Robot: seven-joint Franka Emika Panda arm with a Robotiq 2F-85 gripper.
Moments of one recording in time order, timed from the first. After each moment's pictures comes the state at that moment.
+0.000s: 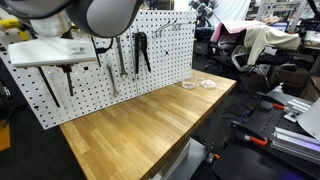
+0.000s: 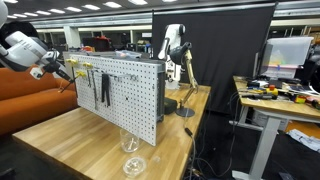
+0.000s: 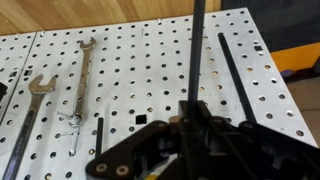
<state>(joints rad) 0.85 0.64 -0.10 -1.60 -0.85 2.55 1.61</state>
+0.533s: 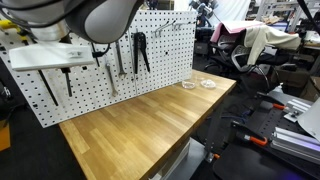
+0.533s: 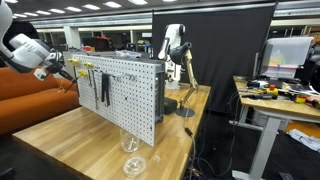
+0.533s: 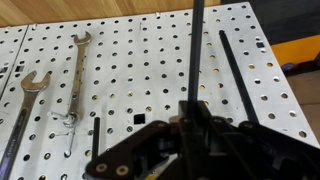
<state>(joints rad) 0.84 0.69 -0.10 -1.54 -0.88 2.55 1.63</state>
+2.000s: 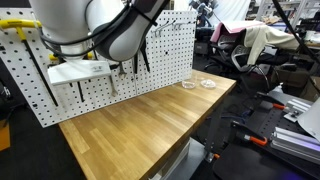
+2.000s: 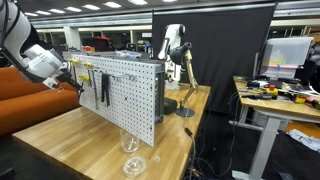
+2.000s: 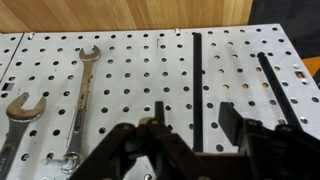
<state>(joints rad) 0.71 0.77 -0.03 -1.55 -0.93 2.65 1.57</state>
